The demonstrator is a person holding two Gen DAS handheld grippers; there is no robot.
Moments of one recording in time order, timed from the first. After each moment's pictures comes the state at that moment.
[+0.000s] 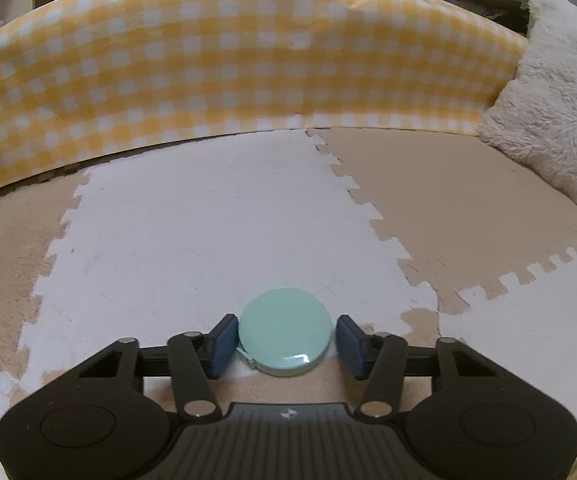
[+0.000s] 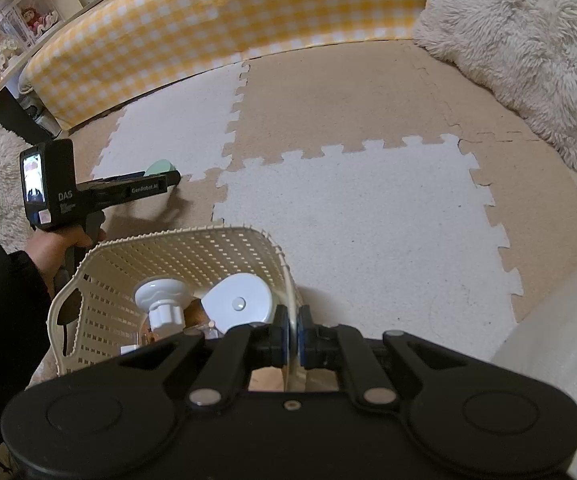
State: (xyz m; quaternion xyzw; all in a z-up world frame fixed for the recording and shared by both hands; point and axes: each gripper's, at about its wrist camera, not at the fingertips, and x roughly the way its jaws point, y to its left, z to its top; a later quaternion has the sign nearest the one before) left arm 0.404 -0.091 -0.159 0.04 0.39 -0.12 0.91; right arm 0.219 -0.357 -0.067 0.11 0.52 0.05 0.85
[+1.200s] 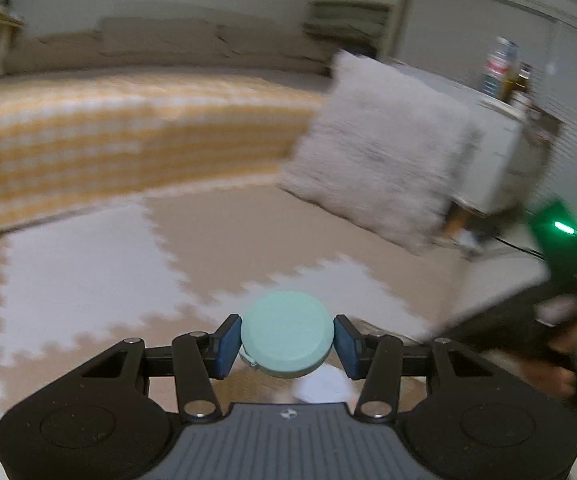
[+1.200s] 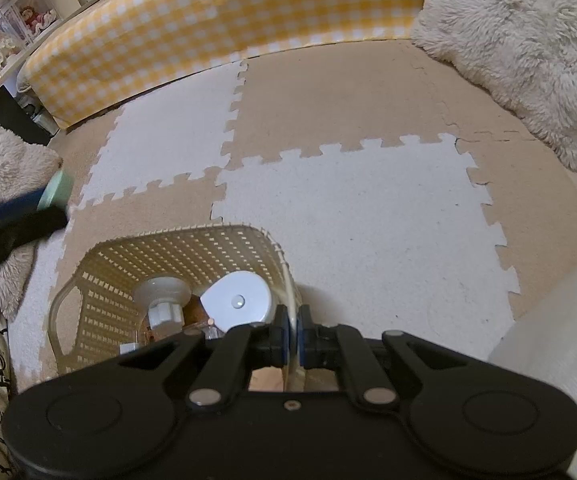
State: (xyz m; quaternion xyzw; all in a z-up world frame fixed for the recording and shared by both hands) left arm 0.225 -0.114 -0.012 0.00 0.34 -0.34 0.87; right arm 0.215 -0.355 -0.064 0.10 0.52 0.05 0.85
